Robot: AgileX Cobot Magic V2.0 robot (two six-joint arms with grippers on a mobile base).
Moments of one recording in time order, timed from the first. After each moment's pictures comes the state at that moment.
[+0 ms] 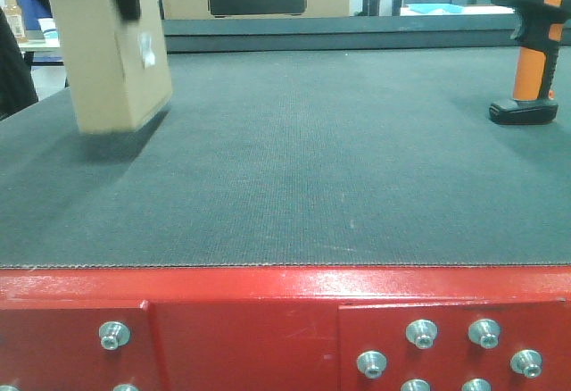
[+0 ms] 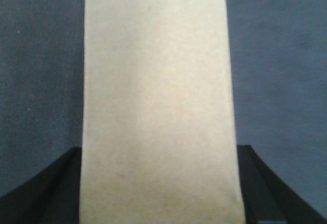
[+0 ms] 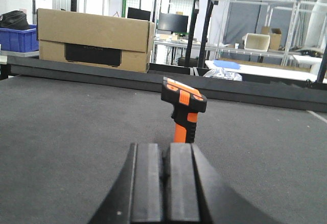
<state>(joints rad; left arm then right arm) -0.23 2.00 -2.07 0.16 1.19 -0.34 -0.04 0.03 -0.23 -0.02 0.18 -0.02</state>
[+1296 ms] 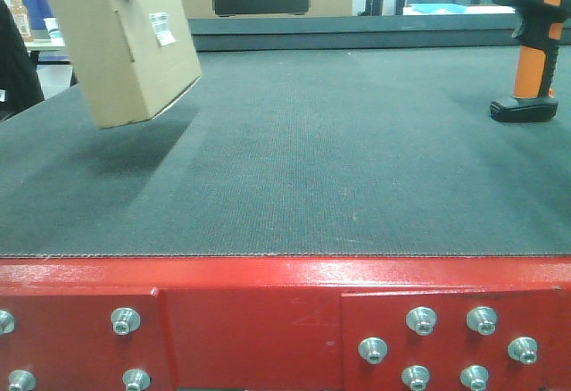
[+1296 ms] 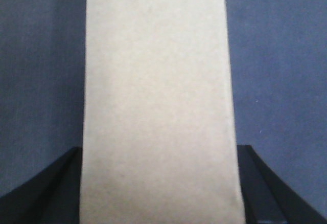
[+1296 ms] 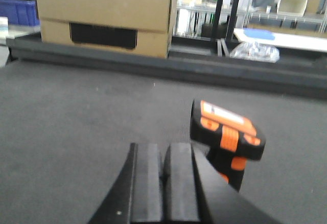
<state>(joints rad) -0.22 1.78 -1.72 0.00 0.99 -0.25 -0.04 1.21 -0.65 -0.02 -0.44 -0.02</state>
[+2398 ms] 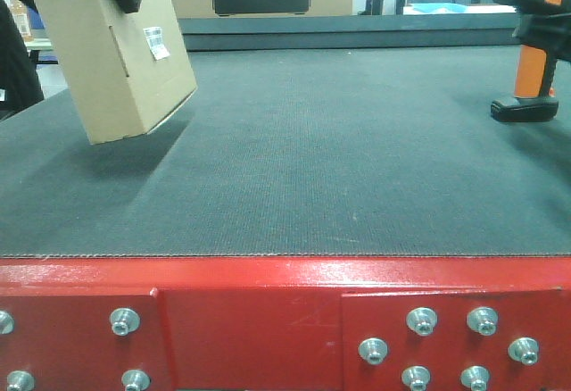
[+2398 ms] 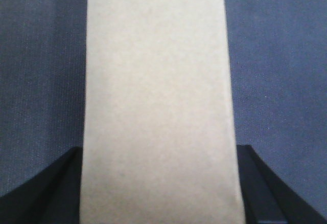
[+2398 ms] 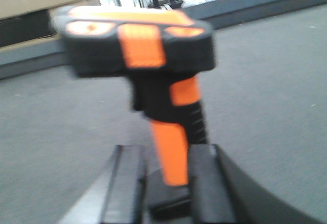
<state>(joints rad) -0.22 1.76 -1.66 -0.01 0.95 -0.25 -0.14 1.87 -0.84 0.17 -0.87 0.13</state>
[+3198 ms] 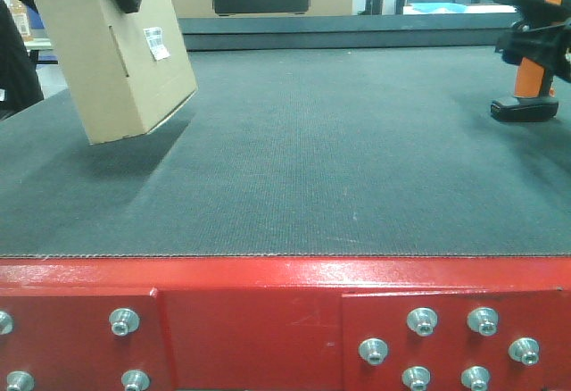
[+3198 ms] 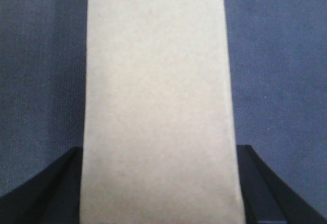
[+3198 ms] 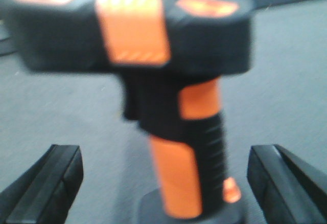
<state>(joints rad) -0.22 1.76 -1.66 -0.01 0.95 -0.25 -0.19 2.02 -1.05 0.00 -0.77 0.20</state>
